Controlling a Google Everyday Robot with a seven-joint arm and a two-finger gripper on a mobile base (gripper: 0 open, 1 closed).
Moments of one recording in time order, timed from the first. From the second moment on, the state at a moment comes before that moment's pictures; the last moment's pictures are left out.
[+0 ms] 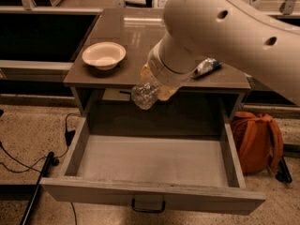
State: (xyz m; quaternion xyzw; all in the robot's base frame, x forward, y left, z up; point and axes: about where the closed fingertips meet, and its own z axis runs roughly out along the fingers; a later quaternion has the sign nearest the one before) arm 0.527 -0.022 0.886 -0.90 0.35 -0.16 0.21
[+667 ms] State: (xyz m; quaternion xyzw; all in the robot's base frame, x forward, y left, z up) arm 0.587 0.042 0.893 -0.92 0.26 -0.24 0.15
